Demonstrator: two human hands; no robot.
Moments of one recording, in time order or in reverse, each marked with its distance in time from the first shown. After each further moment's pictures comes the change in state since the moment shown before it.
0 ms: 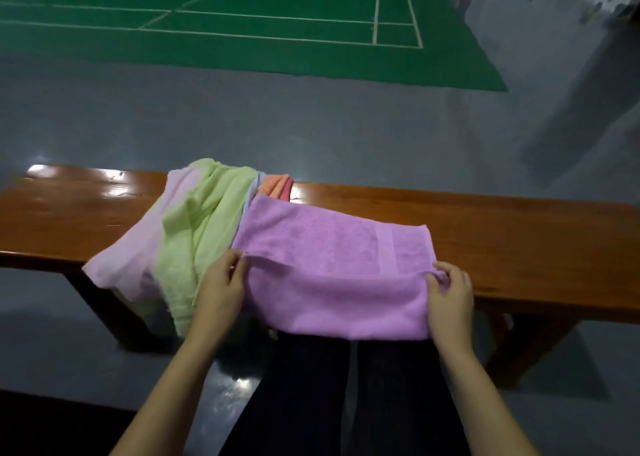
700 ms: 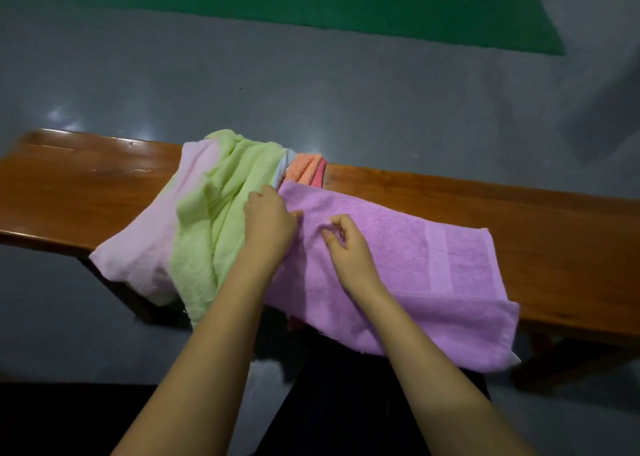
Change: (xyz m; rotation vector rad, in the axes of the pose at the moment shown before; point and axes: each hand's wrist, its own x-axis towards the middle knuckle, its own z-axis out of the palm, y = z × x) left_hand 0.119 0.001 0.039 0.569 -0.116 -0.188; right_hand -0.014 -0.082 0.181 0.235 -0.626 -0.173
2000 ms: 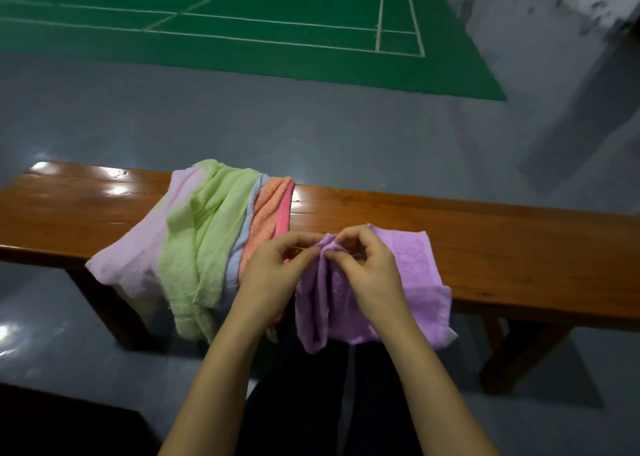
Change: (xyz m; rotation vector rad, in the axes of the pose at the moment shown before) left_hand -0.153 0.047 -0.050 -0.923 -0.170 0.392; right_hand -0.104 -0.084 -0.085 0.155 0.093 -0.206
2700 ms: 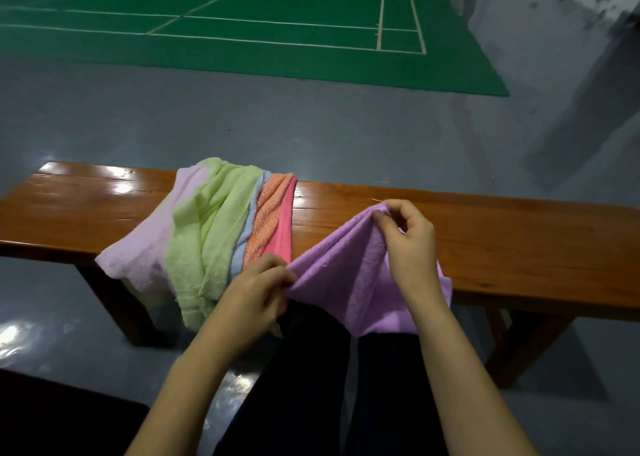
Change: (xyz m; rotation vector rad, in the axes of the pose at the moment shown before) left_hand -0.034 -0.038 -0.038 0.652 -0.125 0.351; right_hand 0.014 -0.009 -0.035 -0.161 0.242 -0.012
